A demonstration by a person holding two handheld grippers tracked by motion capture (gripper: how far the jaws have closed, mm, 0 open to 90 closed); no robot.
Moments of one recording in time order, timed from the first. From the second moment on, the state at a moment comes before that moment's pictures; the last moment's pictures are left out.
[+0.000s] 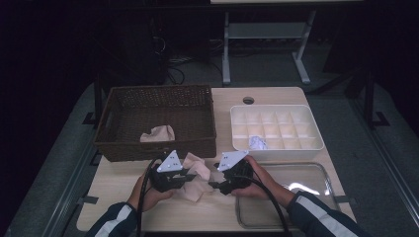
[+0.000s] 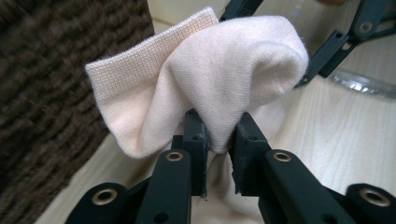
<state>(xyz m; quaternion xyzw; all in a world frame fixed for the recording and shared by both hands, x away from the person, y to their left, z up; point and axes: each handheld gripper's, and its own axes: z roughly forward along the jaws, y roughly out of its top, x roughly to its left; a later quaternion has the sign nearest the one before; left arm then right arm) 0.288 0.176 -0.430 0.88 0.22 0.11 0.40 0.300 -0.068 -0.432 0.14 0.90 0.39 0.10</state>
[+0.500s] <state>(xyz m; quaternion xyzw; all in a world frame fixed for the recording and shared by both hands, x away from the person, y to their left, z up) 0.304 0.204 -0.436 0.86 0.28 0.11 0.42 0.290 -0.034 -0.453 0.07 0.93 0.35 0.10</state>
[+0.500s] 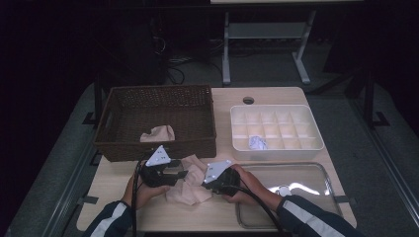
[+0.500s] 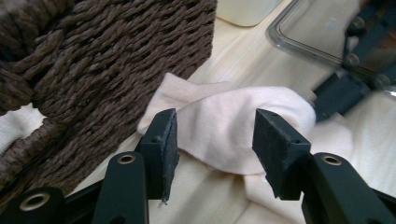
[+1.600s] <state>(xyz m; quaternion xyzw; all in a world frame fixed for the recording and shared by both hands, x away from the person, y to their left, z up) 0.296 0.249 -0.438 0.86 0.32 0.17 0.35 0.289 -0.053 -0.445 0.05 0.94 0.33 0.10</state>
